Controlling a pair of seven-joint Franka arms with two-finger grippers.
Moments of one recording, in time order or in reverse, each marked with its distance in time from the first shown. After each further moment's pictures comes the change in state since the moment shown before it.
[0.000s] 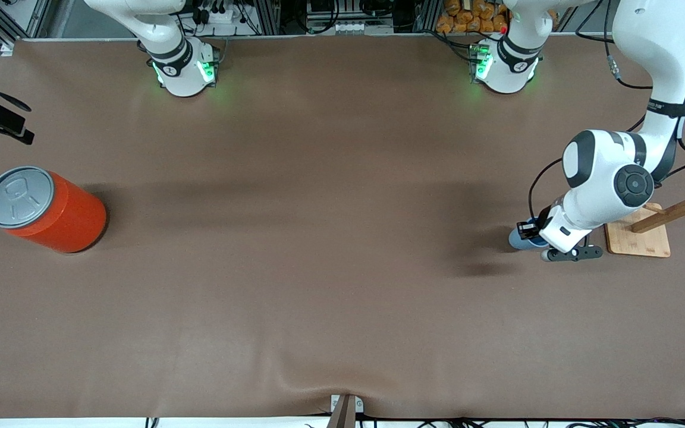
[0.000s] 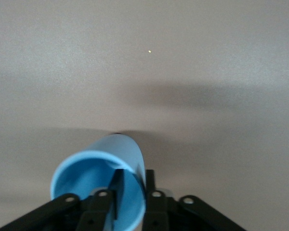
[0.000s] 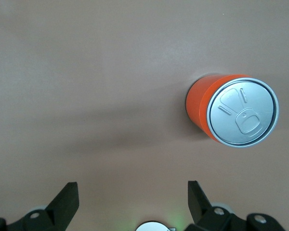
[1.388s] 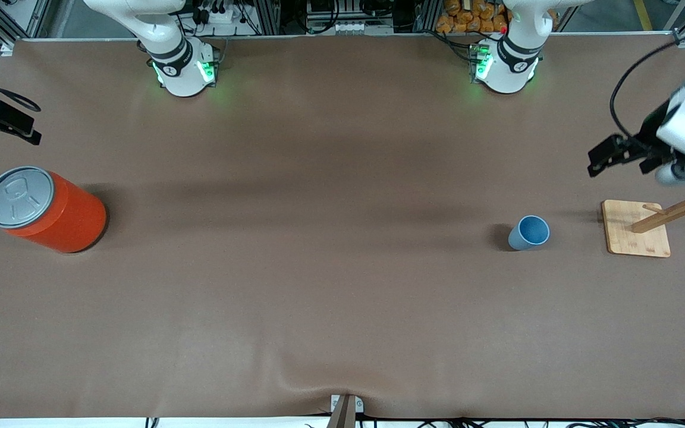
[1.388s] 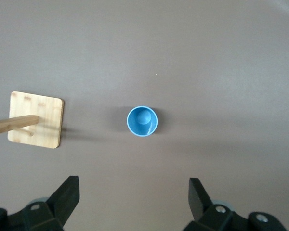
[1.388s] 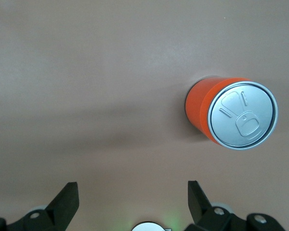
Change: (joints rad) left arm 0.006 -0.404 0.001 0.357 0.009 -0.668 -0.001; right arm 0.031 0.000 0.003 -0.001 -0.024 0.002 0.000
